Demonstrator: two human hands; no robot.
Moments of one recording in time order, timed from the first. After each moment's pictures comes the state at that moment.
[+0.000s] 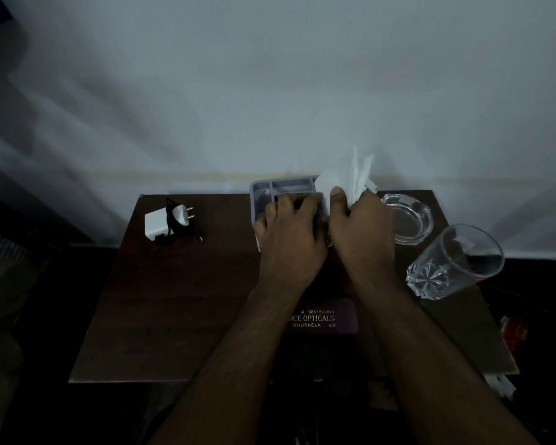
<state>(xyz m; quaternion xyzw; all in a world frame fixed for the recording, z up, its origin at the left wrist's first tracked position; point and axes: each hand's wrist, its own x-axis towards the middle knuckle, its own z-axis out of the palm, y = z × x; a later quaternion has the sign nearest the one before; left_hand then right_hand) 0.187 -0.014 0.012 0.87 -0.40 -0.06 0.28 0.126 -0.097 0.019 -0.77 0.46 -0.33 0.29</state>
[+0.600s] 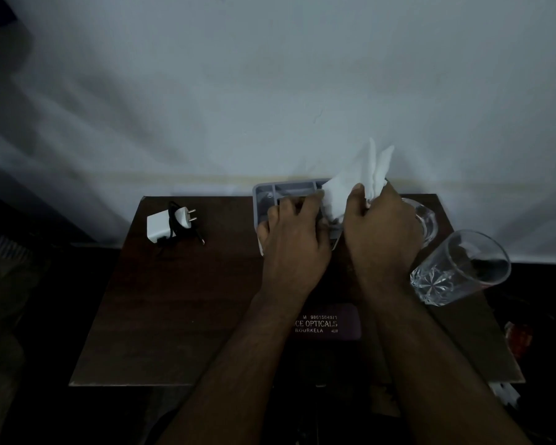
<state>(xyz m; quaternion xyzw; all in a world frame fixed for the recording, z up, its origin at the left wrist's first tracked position) 0.187 -0.017 0.011 0.87 -0.38 -0.05 0.30 0.121 -0.103 0.022 -0.77 0.51 -0.36 0.13</state>
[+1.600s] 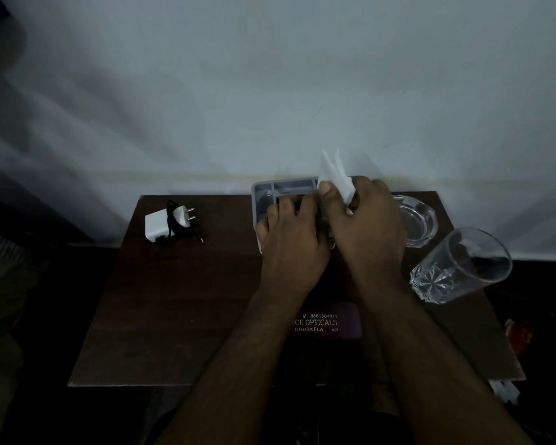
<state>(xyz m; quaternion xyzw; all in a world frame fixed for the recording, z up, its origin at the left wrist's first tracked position) 0.187 -0.016 0.013 0.88 -0.39 -0.06 0.27 0.124 -0.102 0.021 -0.81 0.45 -0.31 0.21</state>
